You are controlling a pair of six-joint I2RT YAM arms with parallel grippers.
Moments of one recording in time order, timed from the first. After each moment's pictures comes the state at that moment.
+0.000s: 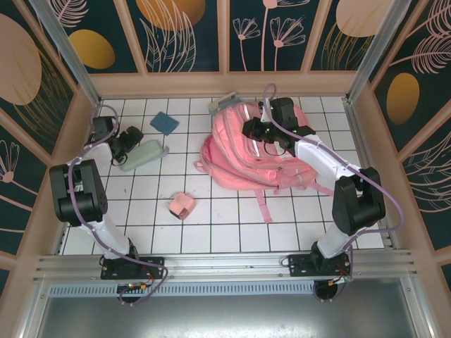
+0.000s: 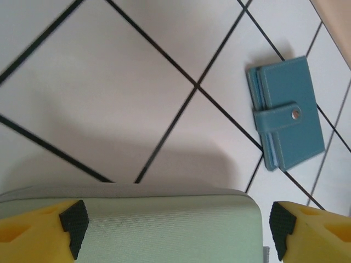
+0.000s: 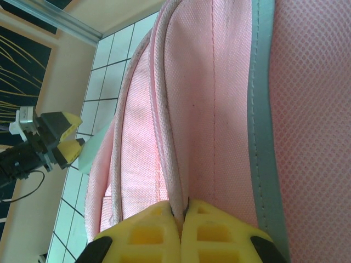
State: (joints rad) left arm 0.20 1.76 1.07 -0.19 0.24 -0.66; right arm 0.41 1.64 1.25 -0.22 -0.45 0.60
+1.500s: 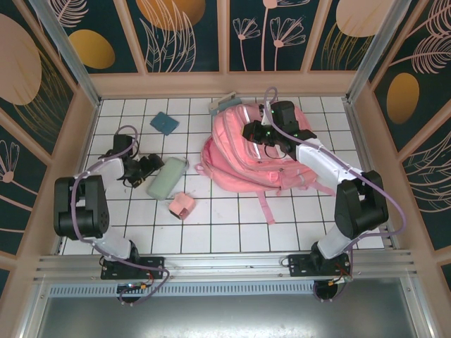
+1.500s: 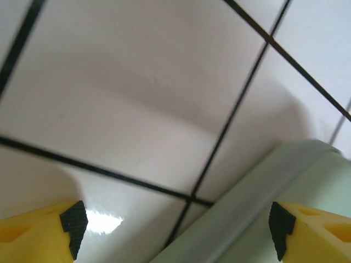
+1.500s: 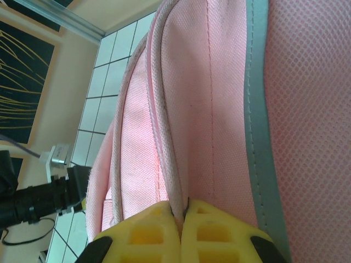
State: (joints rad) left arm 0.06 1.60 0.85 -0.41 0.31 -0.59; right arm 0.42 1.61 1.20 -0.19 -0.45 0.61
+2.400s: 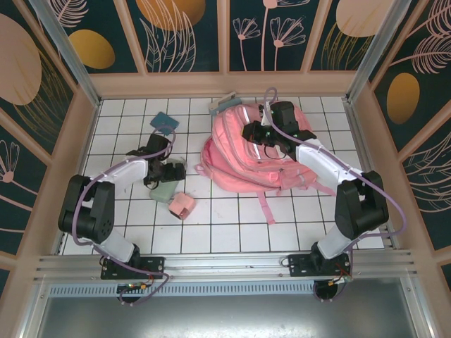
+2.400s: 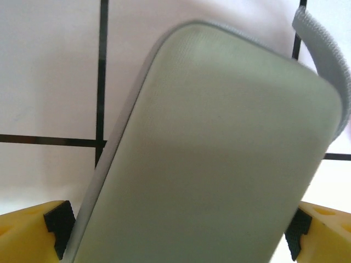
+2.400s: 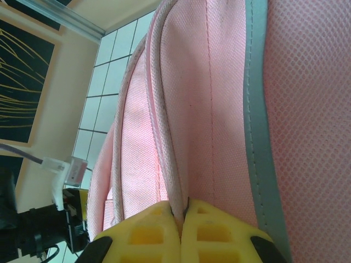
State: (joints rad) left arm -0.28 1.61 0.92 -0.54 0.00 -0.40; right arm 0.42 1.60 1.19 -0.19 -0.44 0.61
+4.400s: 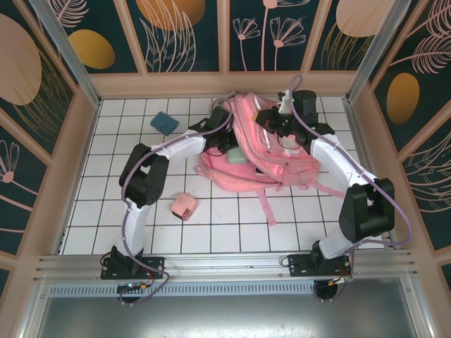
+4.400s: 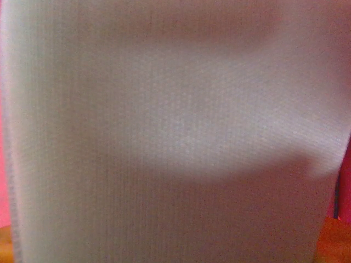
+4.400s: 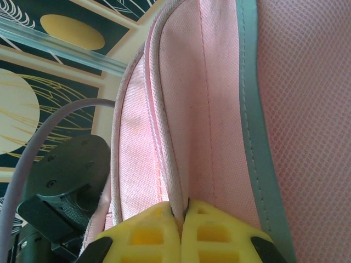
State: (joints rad) left arm -0.62 2.18 1.67 -0.30 0.27 -0.84; right arm 0.28 1.55 1.26 -0.21 -0.60 0.76
